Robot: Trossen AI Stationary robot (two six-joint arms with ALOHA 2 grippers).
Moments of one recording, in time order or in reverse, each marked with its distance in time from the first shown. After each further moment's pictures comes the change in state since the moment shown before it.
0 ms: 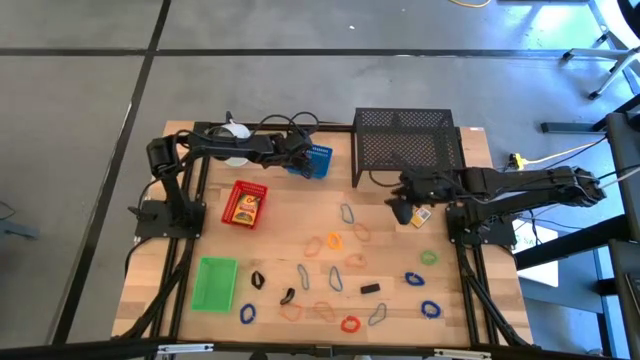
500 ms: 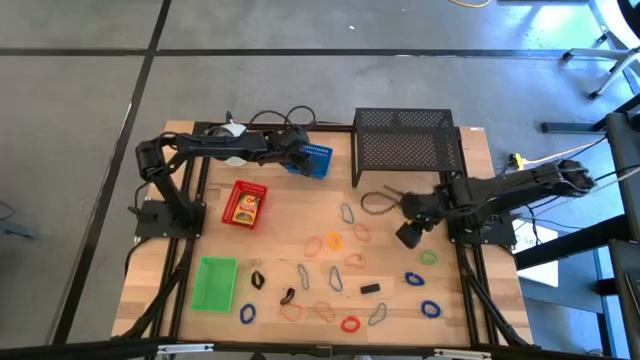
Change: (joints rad) left arm -0.005 -0.095 0.000 0.002 0.037 0.028; right arm 0.156 0.149 0.000 -0.250 -0.265 0.272
